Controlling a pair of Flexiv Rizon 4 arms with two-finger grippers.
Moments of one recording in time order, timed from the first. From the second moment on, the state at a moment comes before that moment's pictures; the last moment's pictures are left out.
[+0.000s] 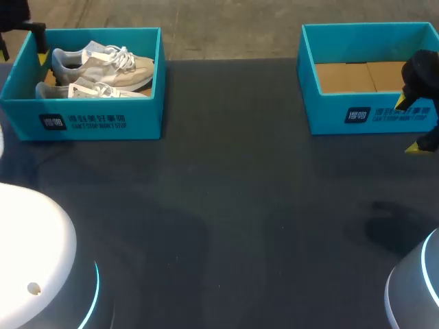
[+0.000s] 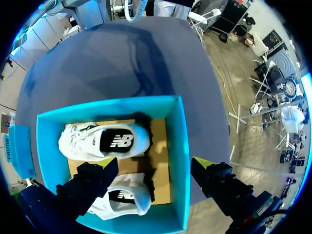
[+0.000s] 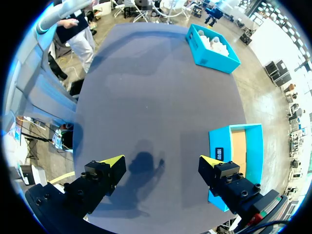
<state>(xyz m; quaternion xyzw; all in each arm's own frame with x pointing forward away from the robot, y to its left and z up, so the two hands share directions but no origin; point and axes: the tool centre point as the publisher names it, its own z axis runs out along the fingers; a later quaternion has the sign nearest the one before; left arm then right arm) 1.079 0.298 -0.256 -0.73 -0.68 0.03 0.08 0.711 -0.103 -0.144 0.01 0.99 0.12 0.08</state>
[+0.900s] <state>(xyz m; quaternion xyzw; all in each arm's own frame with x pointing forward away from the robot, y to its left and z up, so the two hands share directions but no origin) 1.047 0.300 -0.274 -0.72 -0.70 0.00 0.01 0.711 -0.103 -0.144 0.01 0.99 0.12 0.08</state>
